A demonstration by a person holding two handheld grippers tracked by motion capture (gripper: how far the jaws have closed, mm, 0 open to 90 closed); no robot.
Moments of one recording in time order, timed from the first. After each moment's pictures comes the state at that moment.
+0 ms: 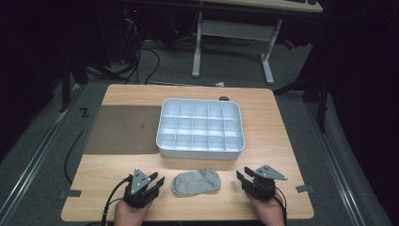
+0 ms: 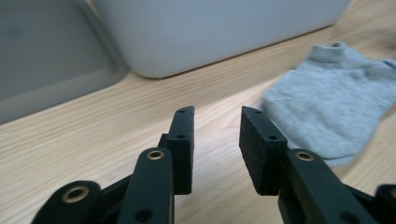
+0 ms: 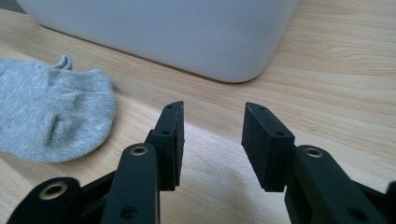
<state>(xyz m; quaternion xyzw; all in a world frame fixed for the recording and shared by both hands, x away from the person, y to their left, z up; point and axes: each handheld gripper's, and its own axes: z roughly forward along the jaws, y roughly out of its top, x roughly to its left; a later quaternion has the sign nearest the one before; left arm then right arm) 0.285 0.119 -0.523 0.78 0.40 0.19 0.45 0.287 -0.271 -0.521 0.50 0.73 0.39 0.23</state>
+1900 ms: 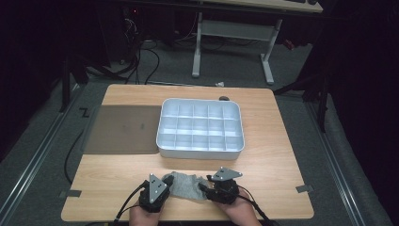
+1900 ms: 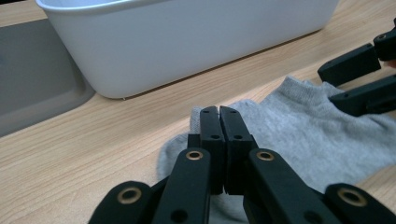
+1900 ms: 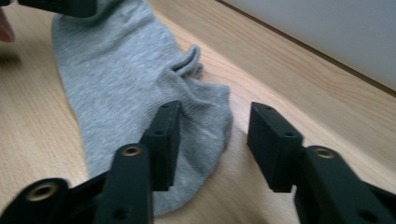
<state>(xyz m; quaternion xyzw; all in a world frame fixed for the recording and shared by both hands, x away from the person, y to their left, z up) 0.272 0.083 -0.531 0.77 0.39 0.25 0.45 0.296 -0.168 -0.532 0.38 0.83 0.38 0.14</state>
